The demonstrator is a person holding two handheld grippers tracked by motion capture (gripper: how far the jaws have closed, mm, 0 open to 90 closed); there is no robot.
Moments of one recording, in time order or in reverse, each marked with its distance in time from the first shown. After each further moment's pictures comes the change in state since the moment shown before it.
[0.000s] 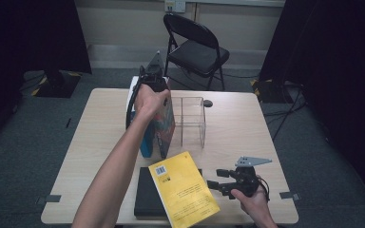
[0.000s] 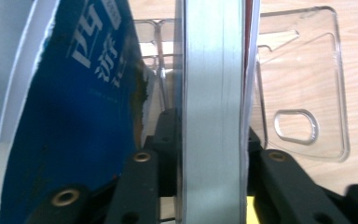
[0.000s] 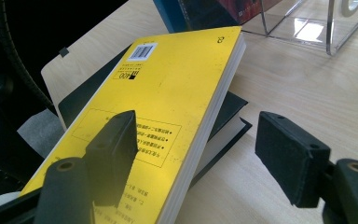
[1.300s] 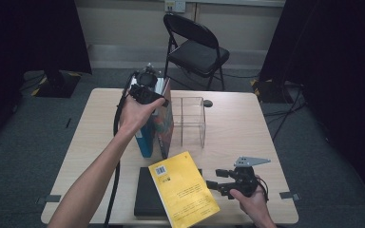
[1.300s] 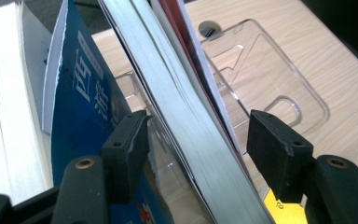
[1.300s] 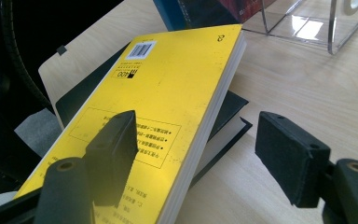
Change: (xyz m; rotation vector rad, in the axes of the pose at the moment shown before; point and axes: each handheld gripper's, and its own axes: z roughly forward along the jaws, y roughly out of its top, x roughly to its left) left arm 0.022 -0.050 -0.020 -0.317 -0.105 0.401; right arm 0.001 0.000 0.003 0.008 -0.003 -0.004
